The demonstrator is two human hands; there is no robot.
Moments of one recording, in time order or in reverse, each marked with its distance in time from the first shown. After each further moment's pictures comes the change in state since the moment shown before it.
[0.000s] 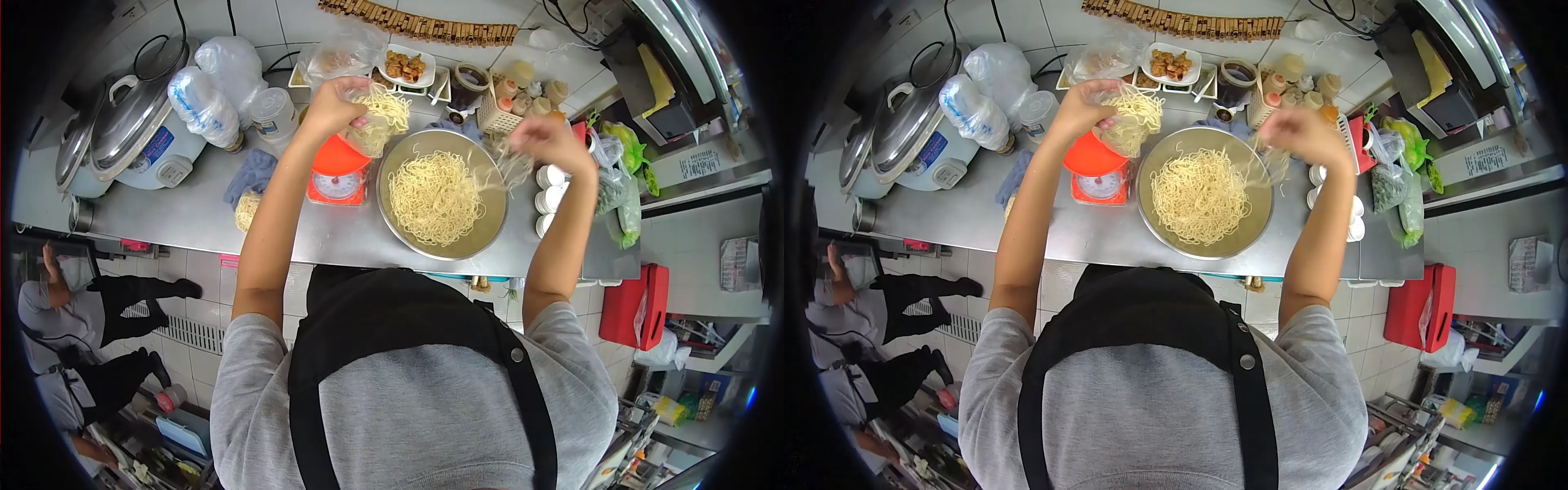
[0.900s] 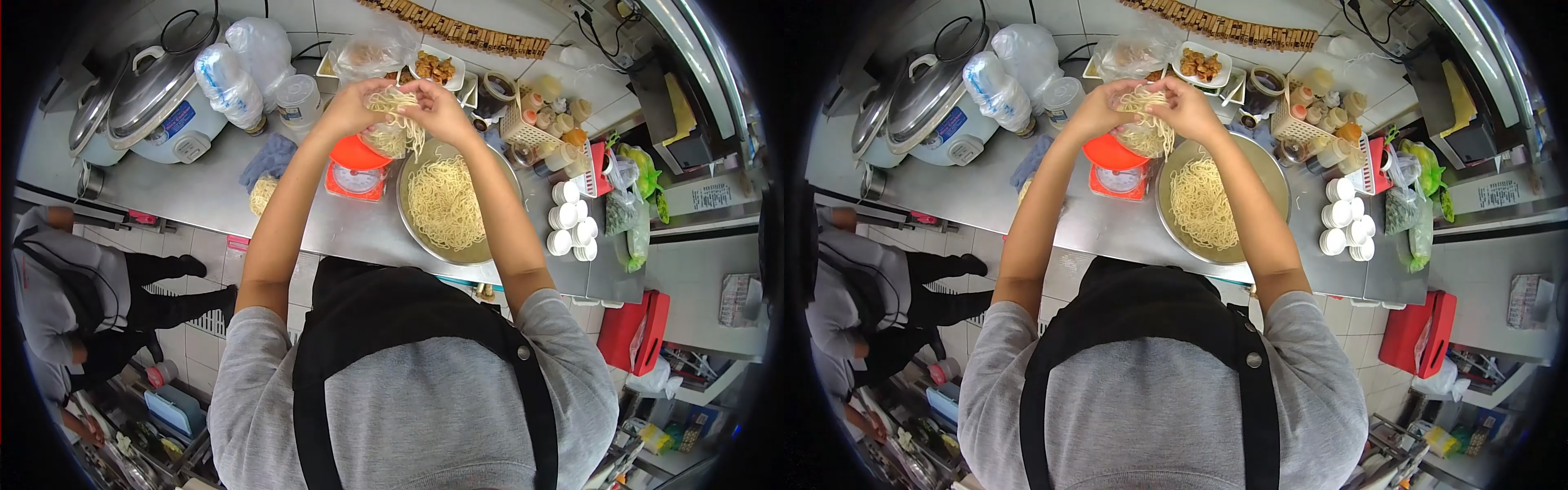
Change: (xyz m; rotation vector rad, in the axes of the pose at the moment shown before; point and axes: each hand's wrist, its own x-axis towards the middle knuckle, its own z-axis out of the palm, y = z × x) left_hand -0.011 -0.016 -0.016 0.193 -0.010 0.062; right_hand 0.154 -0.044 0.159 0.230 0.137 -0.268
